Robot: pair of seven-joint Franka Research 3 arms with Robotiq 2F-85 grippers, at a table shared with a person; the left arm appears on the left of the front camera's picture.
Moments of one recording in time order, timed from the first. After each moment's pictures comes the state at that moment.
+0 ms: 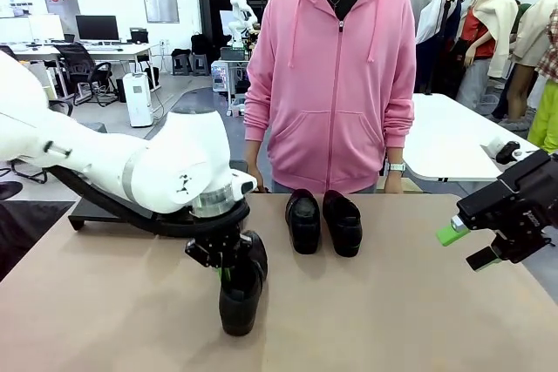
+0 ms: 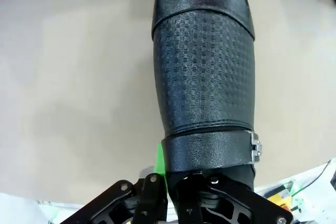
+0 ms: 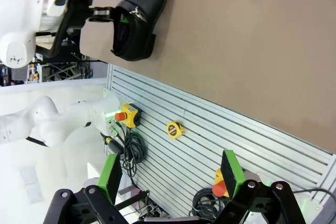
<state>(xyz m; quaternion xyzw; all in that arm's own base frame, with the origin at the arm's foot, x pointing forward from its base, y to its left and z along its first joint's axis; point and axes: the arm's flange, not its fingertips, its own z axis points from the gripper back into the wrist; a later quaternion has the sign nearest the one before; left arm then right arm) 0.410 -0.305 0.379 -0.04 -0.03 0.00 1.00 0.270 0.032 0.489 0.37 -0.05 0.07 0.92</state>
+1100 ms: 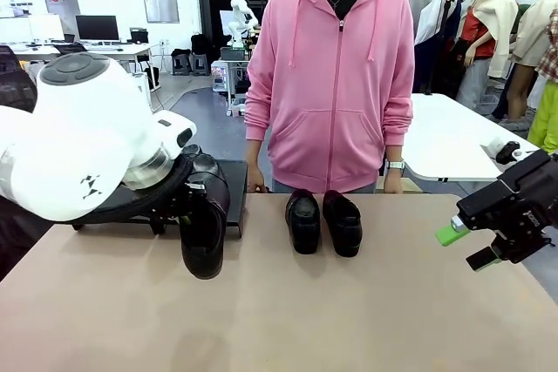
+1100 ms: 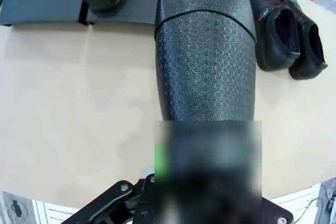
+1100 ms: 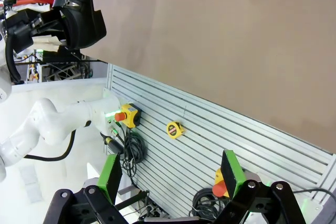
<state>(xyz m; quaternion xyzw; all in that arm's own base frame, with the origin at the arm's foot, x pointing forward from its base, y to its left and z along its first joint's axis) 0.344 -0.233 0.484 -0.08 -0.24 0.07 0.96 0.270 0.032 0.489 0.37 -0.05 0.07 0.92</state>
